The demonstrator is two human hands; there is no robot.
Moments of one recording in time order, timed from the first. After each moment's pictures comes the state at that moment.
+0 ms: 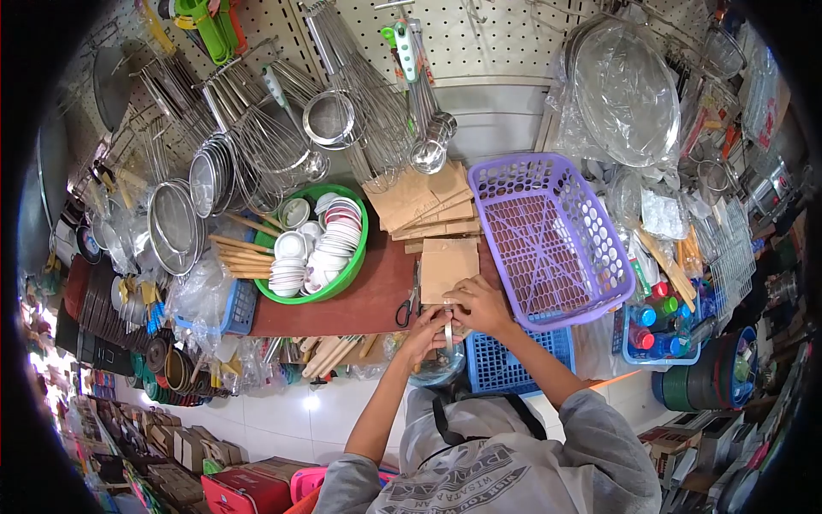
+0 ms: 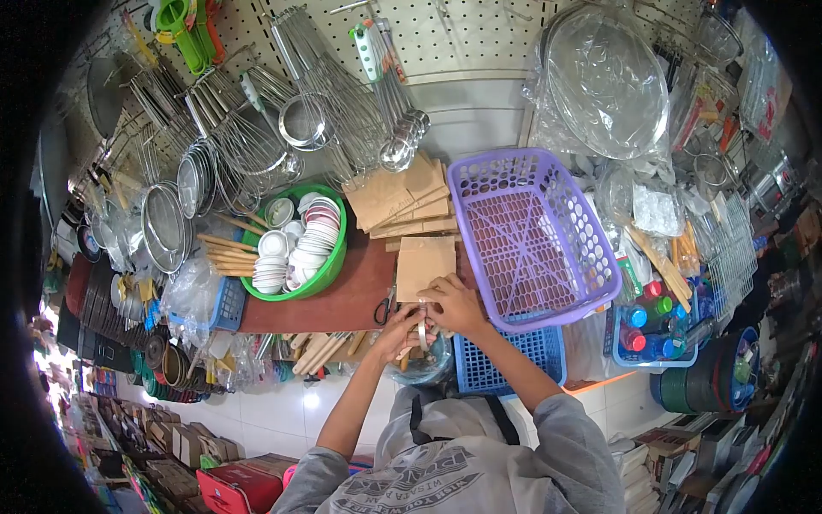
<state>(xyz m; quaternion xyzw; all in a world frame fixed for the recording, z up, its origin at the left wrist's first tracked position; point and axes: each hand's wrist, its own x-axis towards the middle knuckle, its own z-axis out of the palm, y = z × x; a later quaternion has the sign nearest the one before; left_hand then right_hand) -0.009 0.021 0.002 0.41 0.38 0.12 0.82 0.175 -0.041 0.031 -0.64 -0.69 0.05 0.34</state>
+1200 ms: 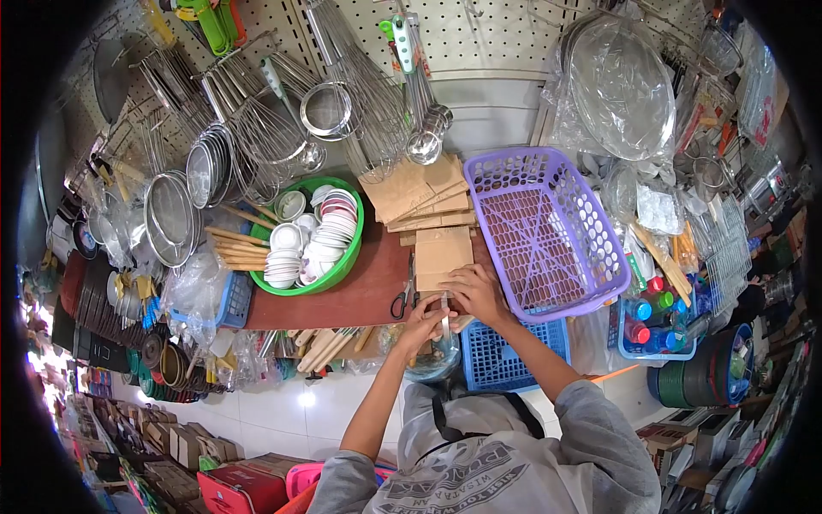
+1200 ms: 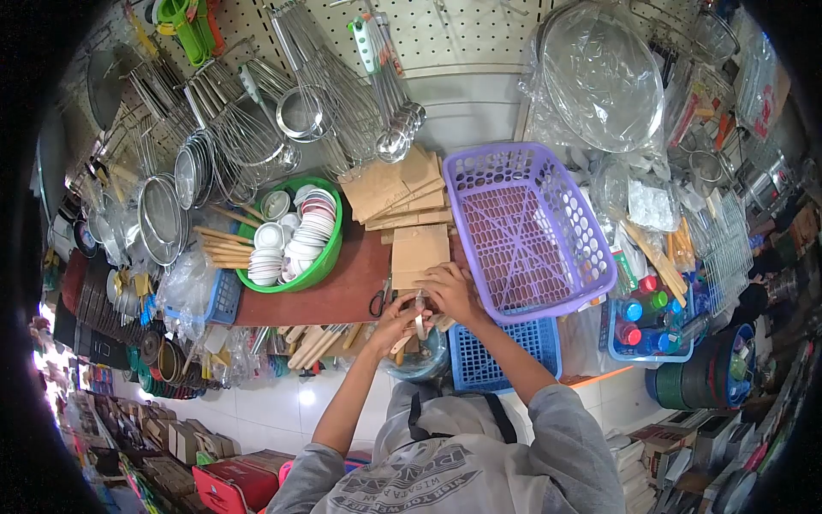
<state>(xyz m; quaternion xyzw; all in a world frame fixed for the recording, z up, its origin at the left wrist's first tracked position) -0.011 0.015 -0.013 0.45 0.36 0.16 0.80 0.187 -0.033 0.000 -0.59 -0.71 -0.03 0.38</state>
